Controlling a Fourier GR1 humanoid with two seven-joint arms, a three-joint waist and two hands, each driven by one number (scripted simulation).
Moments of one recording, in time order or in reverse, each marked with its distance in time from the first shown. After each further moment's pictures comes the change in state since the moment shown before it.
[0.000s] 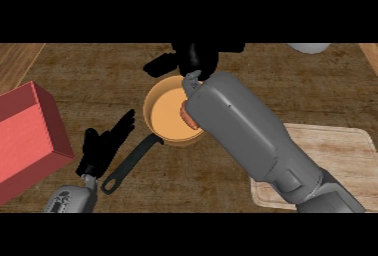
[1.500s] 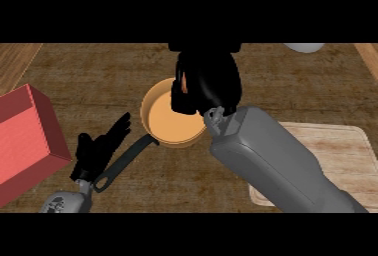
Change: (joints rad) left arm 0.038 0.025 -0.004 -0.030 0.023 0.002 -0.003; right arm 0.231 -0.094 0.108 -0.495 0.252 0.637 0.110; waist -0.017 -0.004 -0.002
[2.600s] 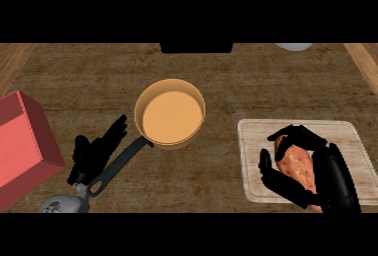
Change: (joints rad) left arm 0.026 0.014 -0.009 -0.016 0.011 0.039 0.009; right arm 0.922 -0.332 -0.093 -0.556 -0.288 -0.497 -0.650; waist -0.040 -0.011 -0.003
